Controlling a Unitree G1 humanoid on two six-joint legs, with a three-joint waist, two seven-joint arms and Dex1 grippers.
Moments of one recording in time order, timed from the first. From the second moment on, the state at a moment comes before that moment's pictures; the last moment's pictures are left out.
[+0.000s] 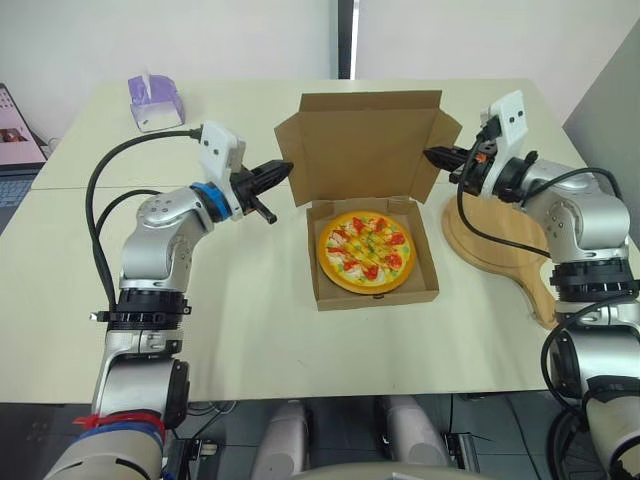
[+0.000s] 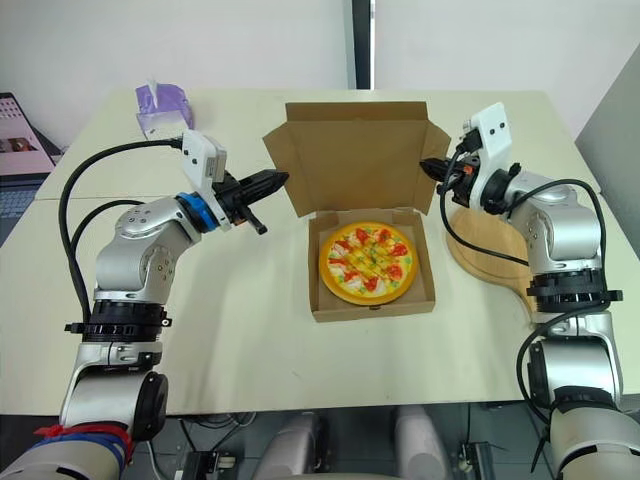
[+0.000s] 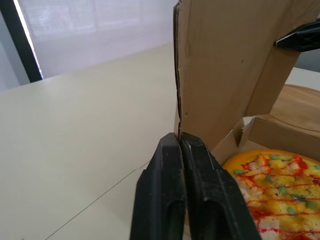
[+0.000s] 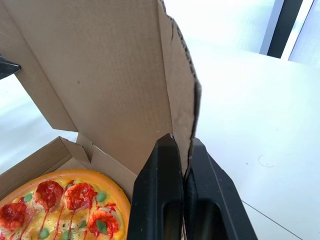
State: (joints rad) left arm -0.74 0.51 0.08 0.30 -0.36 0.37 -0.88; right arm -0.83 -0.55 -0.05 0.22 0.36 0.62 0.75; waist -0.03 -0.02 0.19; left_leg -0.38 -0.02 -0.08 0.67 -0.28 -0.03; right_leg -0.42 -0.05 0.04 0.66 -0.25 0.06
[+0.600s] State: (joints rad) left arm -0.82 0.52 0.07 0.40 -0.36 0.35 -0.95; right arm -0.83 -0.55 -0.05 0.22 0.36 0.63 0.75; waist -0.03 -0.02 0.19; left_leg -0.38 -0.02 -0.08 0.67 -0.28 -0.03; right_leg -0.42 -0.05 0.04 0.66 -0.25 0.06
